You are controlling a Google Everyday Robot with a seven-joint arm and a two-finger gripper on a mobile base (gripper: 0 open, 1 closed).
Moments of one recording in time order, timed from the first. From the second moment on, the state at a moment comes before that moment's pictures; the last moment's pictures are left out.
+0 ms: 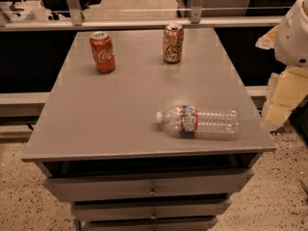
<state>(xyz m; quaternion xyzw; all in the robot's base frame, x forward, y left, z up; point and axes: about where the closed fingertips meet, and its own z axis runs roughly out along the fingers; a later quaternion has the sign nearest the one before) 0.438 -0.217 0.976 -0.60 0.78 -0.03 0.16</state>
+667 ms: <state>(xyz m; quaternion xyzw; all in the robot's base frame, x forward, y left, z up) 0.448 -0.202 0.964 -0.60 0.78 -0.02 0.17</state>
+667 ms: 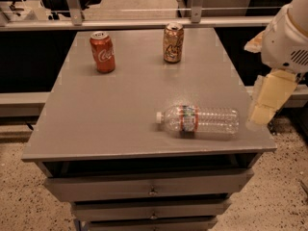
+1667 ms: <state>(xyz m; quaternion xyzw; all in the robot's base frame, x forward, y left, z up) 0.470 -0.130 0.885 -0.60 0.78 0.06 0.18</state>
